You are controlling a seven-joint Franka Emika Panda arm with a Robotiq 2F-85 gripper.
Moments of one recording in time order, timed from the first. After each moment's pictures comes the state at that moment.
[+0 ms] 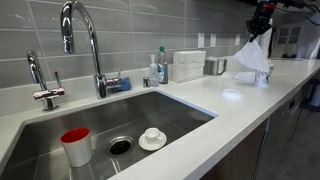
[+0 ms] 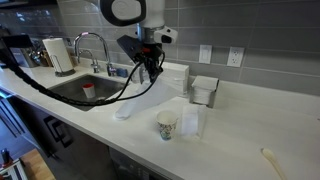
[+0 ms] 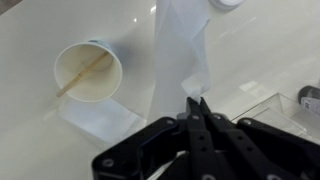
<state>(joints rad) -0.24 0.00 -0.23 -1.89 0.25 1.96 -0.16</state>
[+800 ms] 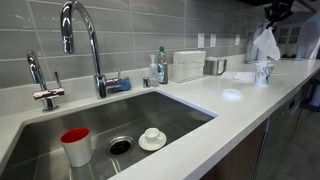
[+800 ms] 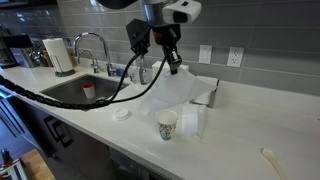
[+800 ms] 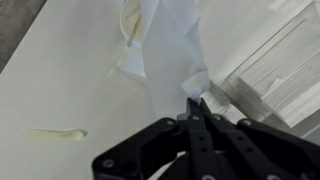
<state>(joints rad) -0.31 -0.05 -0.32 -1.86 0.26 2.09 -0.04</state>
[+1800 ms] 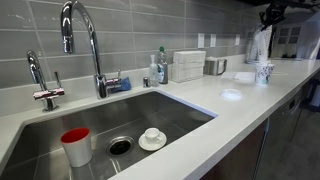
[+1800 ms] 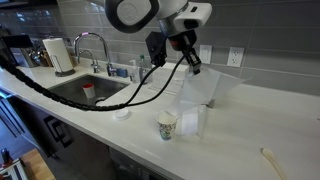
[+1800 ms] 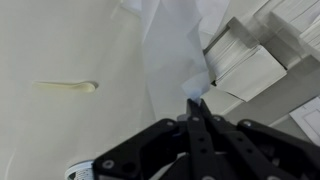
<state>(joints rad) -0.30 0.04 -0.31 -1.88 0.23 2.46 0.04</state>
